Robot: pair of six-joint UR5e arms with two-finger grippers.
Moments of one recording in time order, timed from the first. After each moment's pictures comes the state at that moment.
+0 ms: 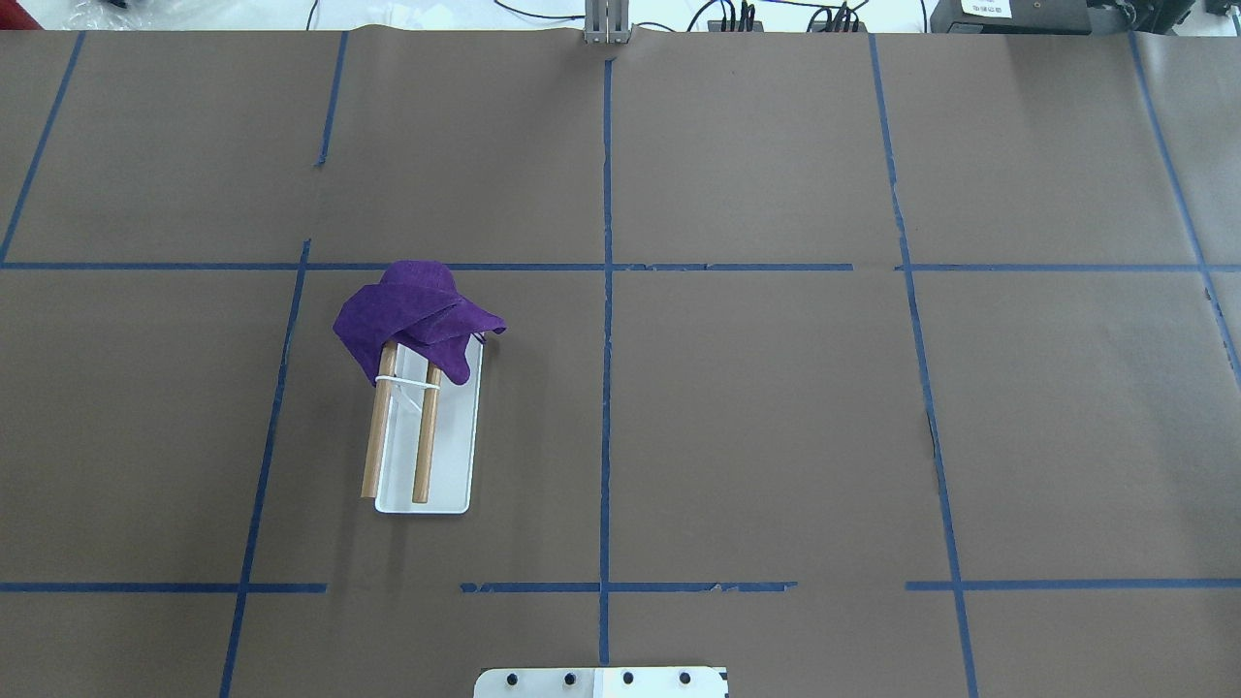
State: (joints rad) left arm -1.62 -1.48 -1.76 -1.52 -2.26 0.23; right arm 1.58 -1.74 1.78 -1.61 2.32 -0.12
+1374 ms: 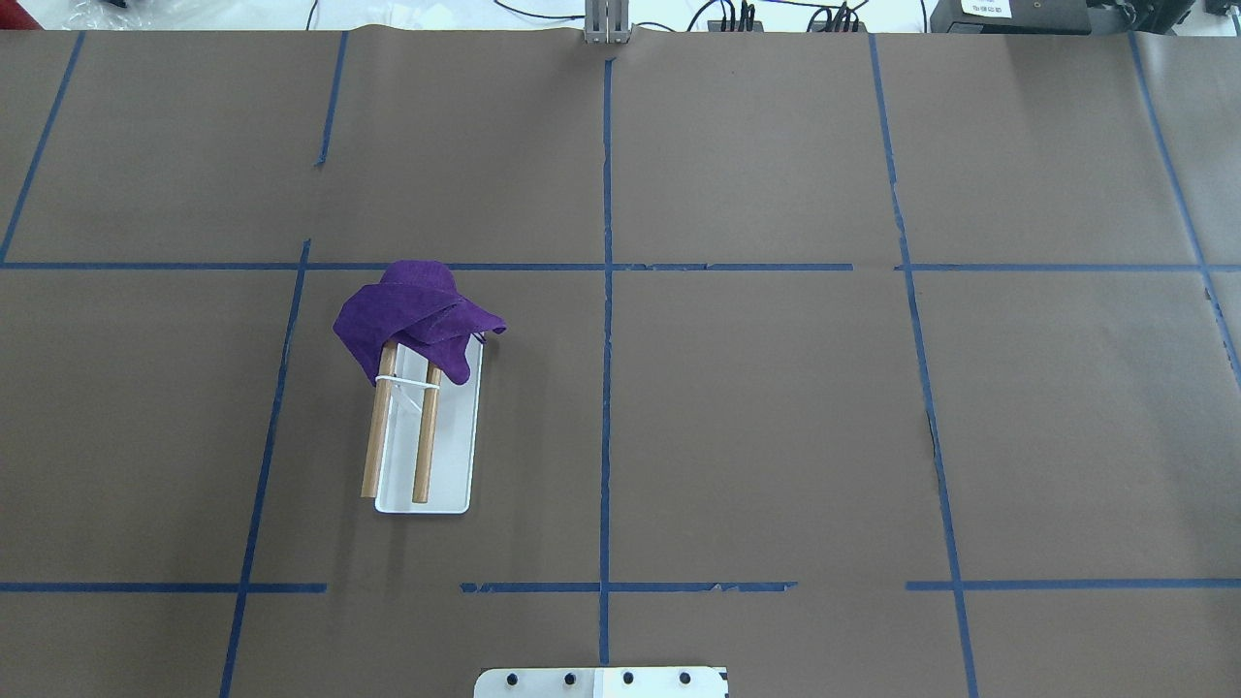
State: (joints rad) left arm -1.62 -1.45 -1.76 -1.55 -2.36 0.23; right arm 1.58 -1.74 1.77 -1.59 2.33 -0.10
